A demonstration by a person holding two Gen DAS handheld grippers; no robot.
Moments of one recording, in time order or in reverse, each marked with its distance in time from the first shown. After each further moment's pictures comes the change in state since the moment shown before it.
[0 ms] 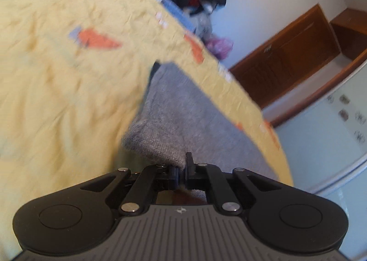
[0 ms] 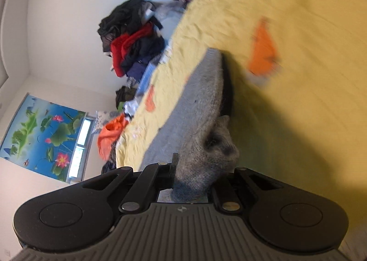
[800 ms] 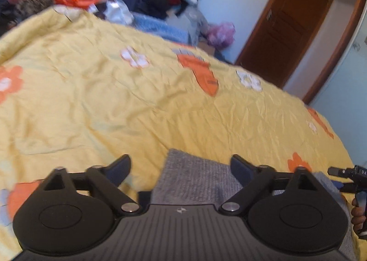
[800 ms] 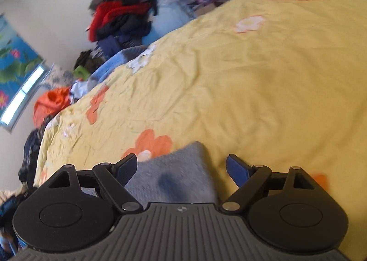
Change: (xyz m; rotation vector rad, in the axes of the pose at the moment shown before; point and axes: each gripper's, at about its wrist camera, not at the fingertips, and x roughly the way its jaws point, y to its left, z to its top) left arm 0.177 -0.057 0.154 0.375 0.012 0.191; right arm 0.154 0.054 0.132 -0.502 0.051 -0.285
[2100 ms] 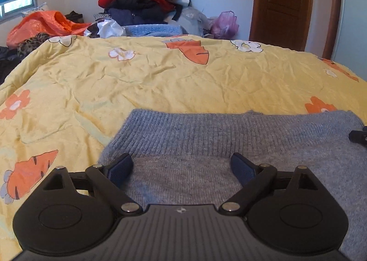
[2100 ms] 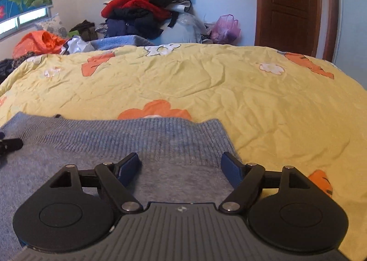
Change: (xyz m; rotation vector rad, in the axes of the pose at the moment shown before) left arm 0.014 -0.061 -0.063 0.253 -0.082 0.240; right arm 0.000 0.061 -0.077 -0.400 -0.161 -0.280
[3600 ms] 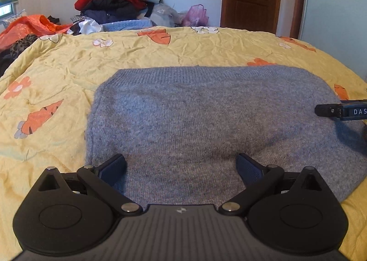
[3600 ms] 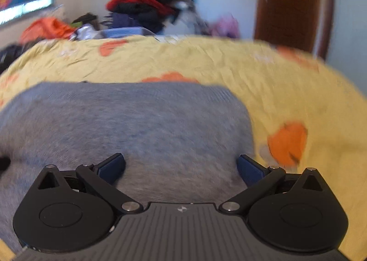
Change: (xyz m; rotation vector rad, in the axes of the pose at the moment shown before) left arm -0.100 -0.019 -0.083 0.098 0.017 -0.119; right arm -0.067 0.014 -0.052 -0.021 0.030 -0.024
